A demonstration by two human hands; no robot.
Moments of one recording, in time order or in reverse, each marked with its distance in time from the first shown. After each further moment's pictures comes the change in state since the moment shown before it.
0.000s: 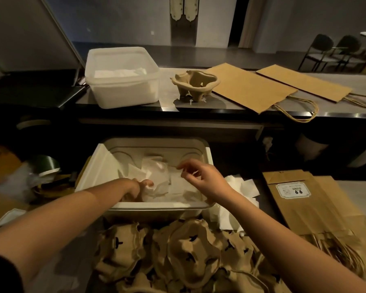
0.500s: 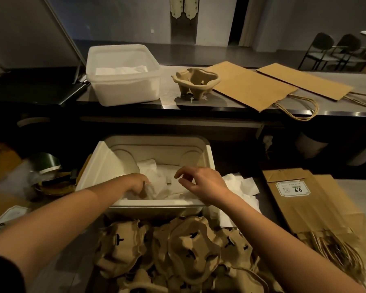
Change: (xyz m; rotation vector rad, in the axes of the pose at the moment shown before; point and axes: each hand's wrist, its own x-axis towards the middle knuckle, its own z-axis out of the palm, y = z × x) left_hand -0.003 0.003 -0.001 -0.147 0.145 0.085; right_hand 0.000 0.000 0.010 -0.338 -0.092 0.003
